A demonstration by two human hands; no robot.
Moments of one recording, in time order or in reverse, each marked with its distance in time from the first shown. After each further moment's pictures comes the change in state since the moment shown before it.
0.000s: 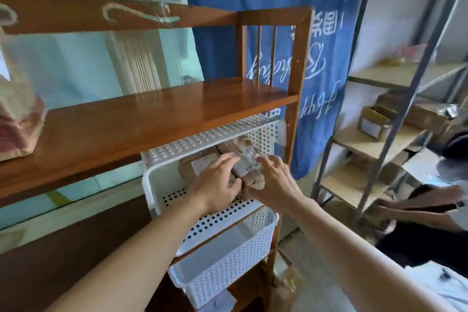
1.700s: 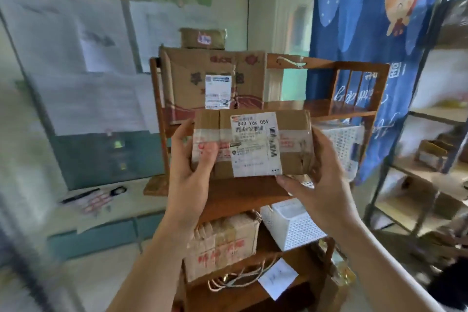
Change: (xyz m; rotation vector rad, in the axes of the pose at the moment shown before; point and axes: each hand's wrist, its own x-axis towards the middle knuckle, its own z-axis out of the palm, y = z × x) left_hand -0.489 -0.009 -0.214 -0.968 0.879 0.091; right_hand -0.358 -0.318 -0.008 0.773 0.284 -0.499
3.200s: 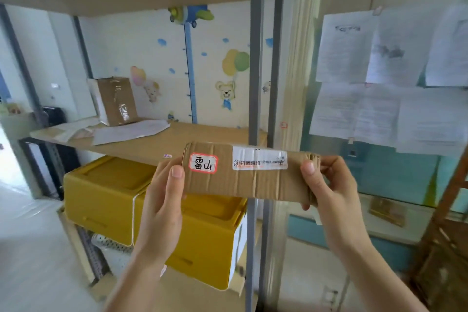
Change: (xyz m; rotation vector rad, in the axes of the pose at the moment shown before) left_hand -0.142 0.235 -0.587 0.549 0.492 0.133; right_hand -0.115 -0.280 0.546 0.666 -0.407 0.110
